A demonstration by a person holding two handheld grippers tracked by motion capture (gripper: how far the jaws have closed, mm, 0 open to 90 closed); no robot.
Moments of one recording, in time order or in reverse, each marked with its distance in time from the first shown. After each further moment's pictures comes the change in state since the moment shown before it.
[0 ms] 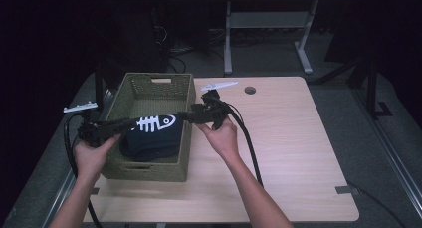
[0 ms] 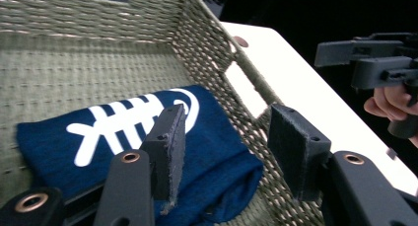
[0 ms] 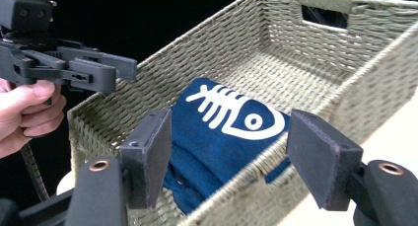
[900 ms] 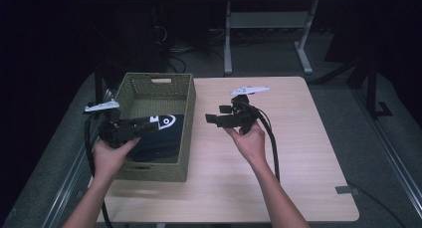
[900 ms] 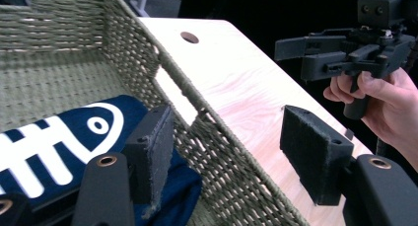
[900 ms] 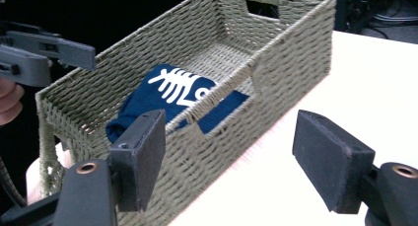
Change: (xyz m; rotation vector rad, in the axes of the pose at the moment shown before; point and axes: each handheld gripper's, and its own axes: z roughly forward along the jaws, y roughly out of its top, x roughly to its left) left arm -0.050 0.003 0.031 0.032 -0.137 0.084; right arm -0.033 -0.026 -0.058 -0.020 -0.098 0.008
